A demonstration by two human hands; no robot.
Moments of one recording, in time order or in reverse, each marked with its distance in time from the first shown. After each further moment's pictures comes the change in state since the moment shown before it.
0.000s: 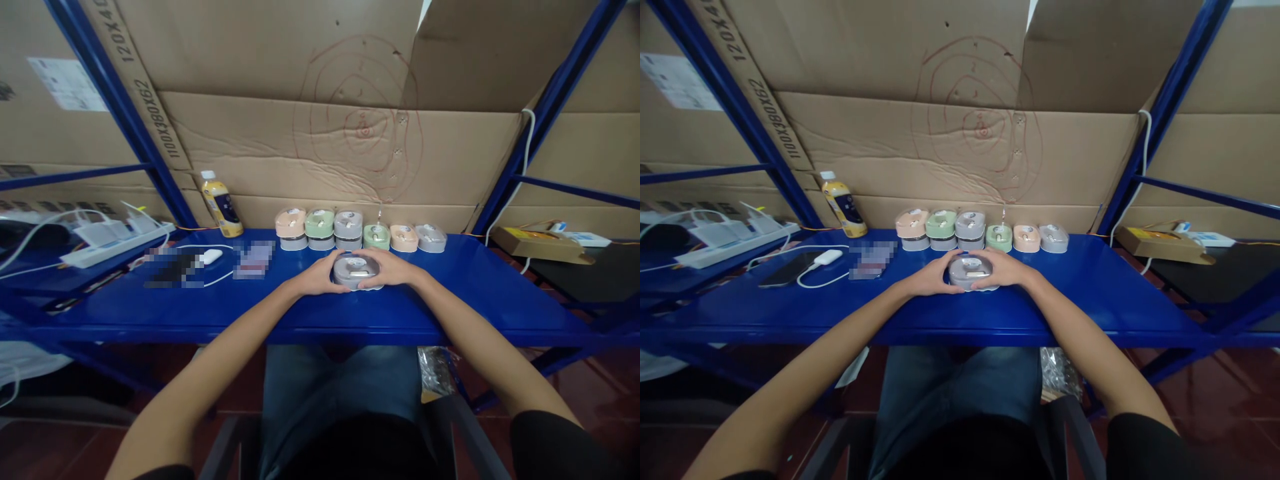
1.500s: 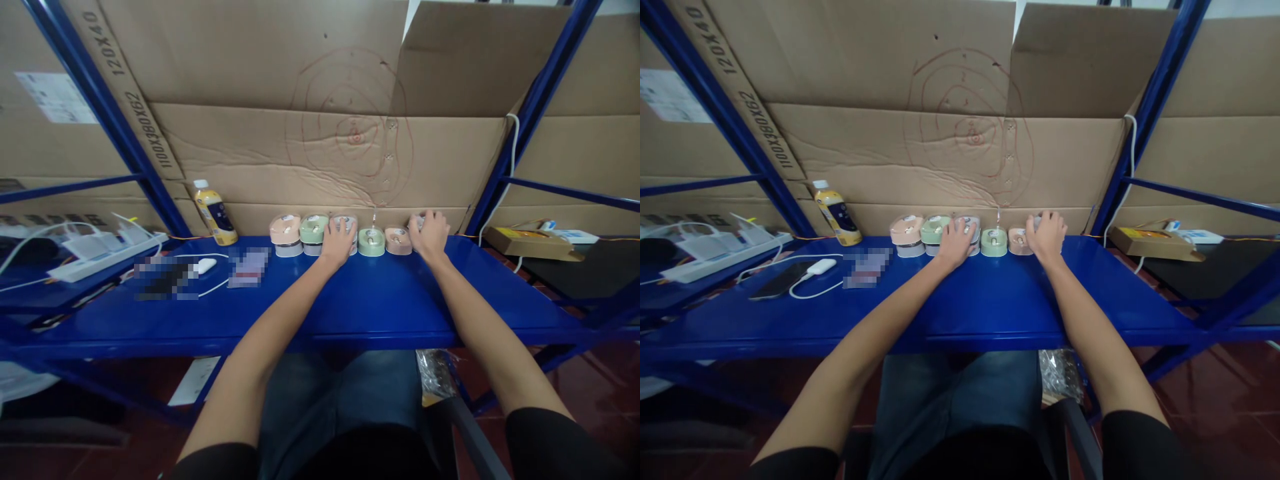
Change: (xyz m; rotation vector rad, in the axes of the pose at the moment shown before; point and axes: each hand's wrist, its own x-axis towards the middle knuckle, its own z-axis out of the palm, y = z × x) left_hand 0.105 0.027 0.014 0.951 0.230 -0.182; right_hand -0.013 0.064 -0.065 -0.578 0.921 0.708
